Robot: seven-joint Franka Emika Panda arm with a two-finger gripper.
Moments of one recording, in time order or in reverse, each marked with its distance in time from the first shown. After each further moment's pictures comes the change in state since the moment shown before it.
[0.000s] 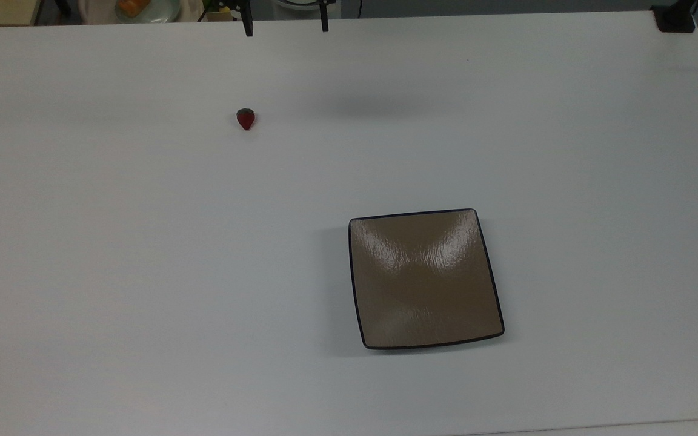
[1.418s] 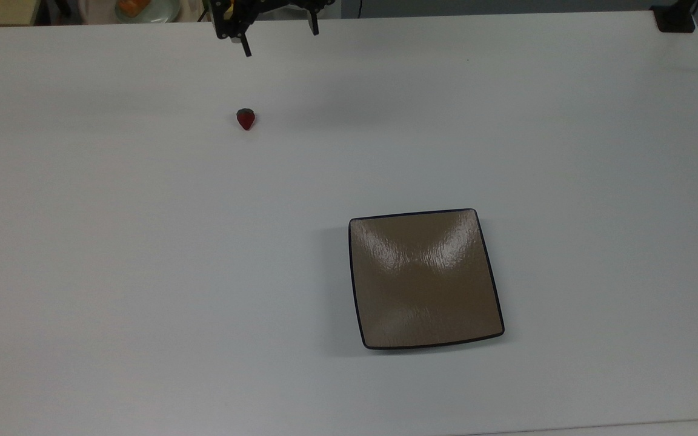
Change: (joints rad) arm -0.021 0.024 -0.007 -0.048 -0.003 -0.059 -0.359
